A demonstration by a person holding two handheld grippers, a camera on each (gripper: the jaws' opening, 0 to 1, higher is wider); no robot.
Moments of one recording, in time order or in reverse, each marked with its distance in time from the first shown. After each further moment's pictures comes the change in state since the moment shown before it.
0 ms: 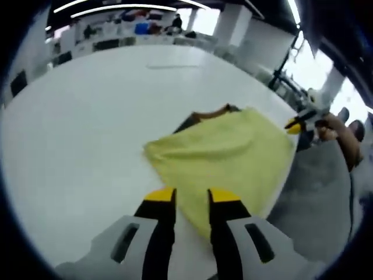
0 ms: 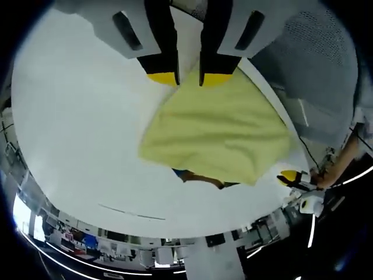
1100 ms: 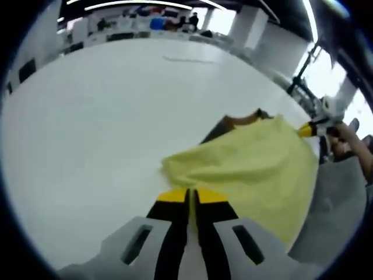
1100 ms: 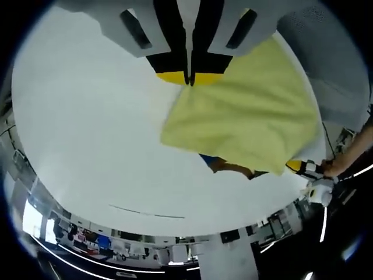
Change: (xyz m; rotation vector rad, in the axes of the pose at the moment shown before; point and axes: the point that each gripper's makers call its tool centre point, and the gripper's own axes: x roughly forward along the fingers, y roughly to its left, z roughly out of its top) left arm 0.062 0.049 0.018 -0.059 0.004 0.111; right arm 0.048 -0.053 0.024 0.050 -0.006 -0.096
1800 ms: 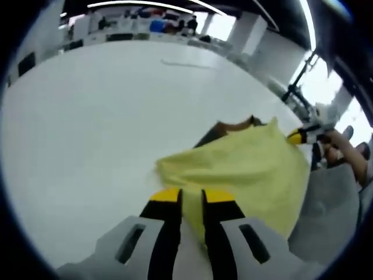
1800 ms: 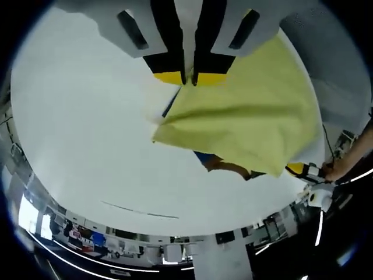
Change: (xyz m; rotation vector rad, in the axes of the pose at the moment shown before) left arm -0.006 -0.010 0.002 -0.041 -0.029 -0.055; right arm 0.009 0.009 0.012 -0.040 -0.011 0.021
